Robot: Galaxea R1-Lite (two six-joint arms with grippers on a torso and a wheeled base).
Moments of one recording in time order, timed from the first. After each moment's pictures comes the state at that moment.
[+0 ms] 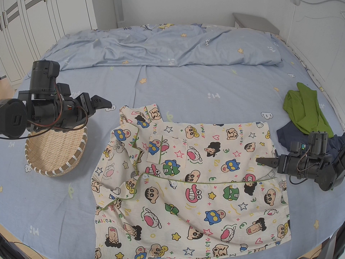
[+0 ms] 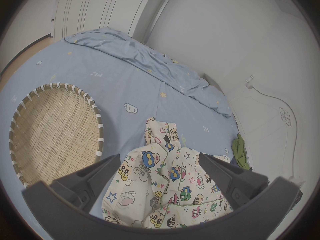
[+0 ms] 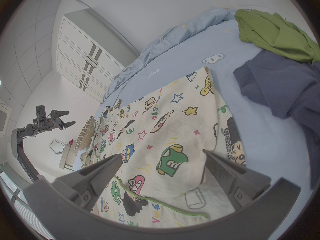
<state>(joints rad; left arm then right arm) -0.19 1.68 -1.19 -0.03 -0.11 -0.49 -0.01 1.93 -0.52 -0.87 0.60 0.24</state>
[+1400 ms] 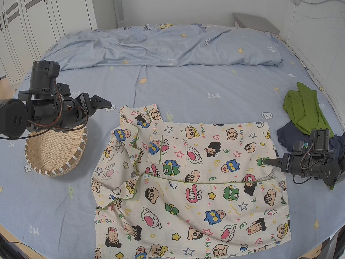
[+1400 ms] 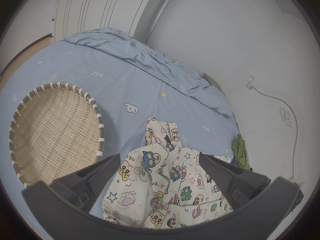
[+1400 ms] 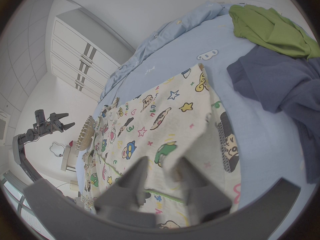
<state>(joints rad) -0.19 1.68 -1.19 -0.03 -0.11 -0.49 -0.03 1.87 -0.56 -0.70 0.61 0.24</state>
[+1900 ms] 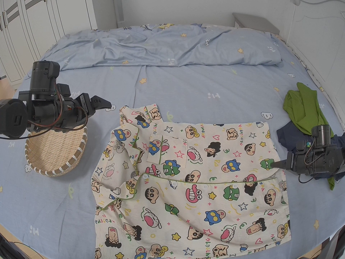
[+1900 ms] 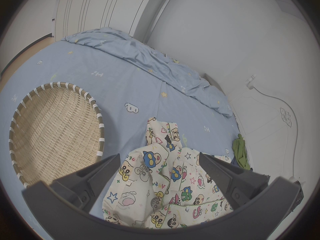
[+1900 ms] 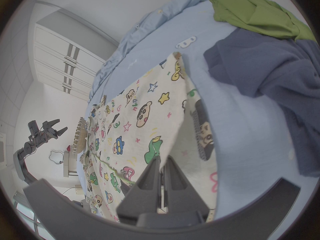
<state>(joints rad) -0.19 1.68 -1.19 -0.03 -0.11 -0.49 -0.09 1.86 -0.68 -0.40 0.61 0.22</state>
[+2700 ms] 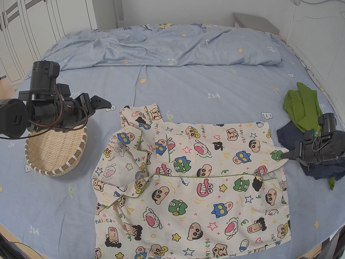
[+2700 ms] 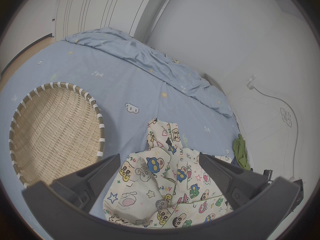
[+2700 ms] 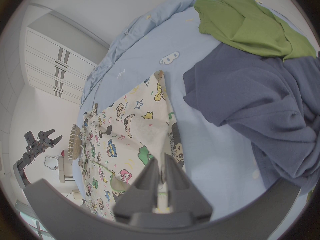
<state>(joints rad) -0.19 1.68 -1.19 -0.03 -0.11 -0.49 -0.18 1.85 -0.88 -0.11 0.59 0.16</state>
